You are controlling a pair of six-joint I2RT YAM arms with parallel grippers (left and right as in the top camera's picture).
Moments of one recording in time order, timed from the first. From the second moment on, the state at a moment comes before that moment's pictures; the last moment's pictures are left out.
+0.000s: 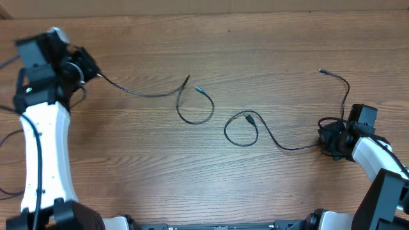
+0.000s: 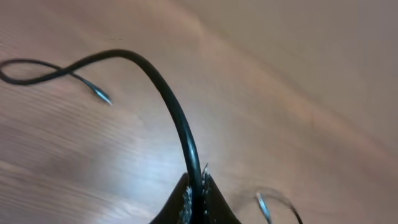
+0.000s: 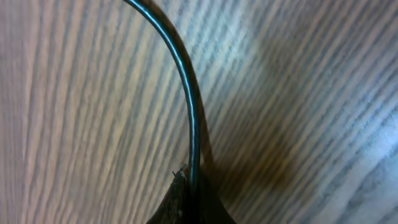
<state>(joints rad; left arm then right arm) 0.27 1.53 1.39 -0.65 0.30 -0.39 -0.37 1.52 0.65 -0.39 -0.12 0.83</state>
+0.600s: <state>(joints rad) -0.17 1.88 1.39 -0.80 0.50 -0.48 -0.37 1.50 0.67 -0.45 -0.25 0.82</state>
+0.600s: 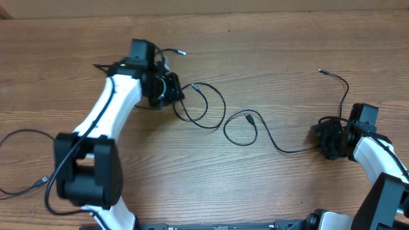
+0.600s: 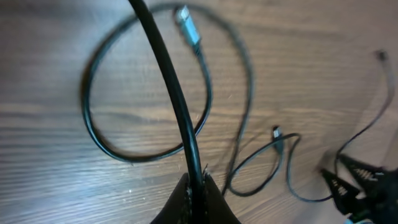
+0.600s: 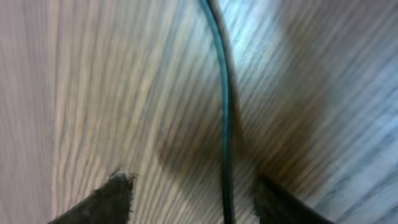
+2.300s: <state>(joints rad) 0.45 2.16 1.78 -0.59 -0.17 -0.53 -0.36 1.49 0.68 -0.45 -0.26 0.82</state>
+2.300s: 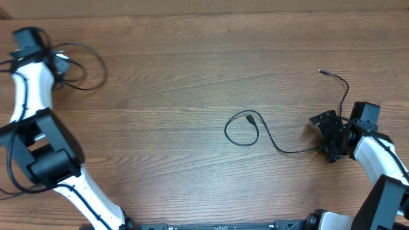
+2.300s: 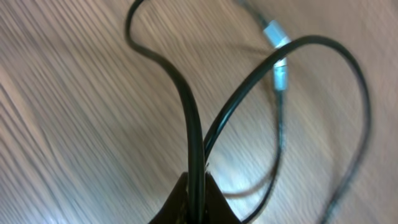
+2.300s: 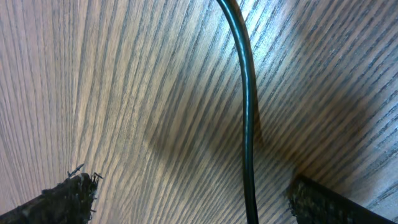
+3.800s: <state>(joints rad) 0.07 2.01 2.11 -1.37 0.23 -0.54 -0.37 1.49 0.67 -0.37 -0.24 0.83</state>
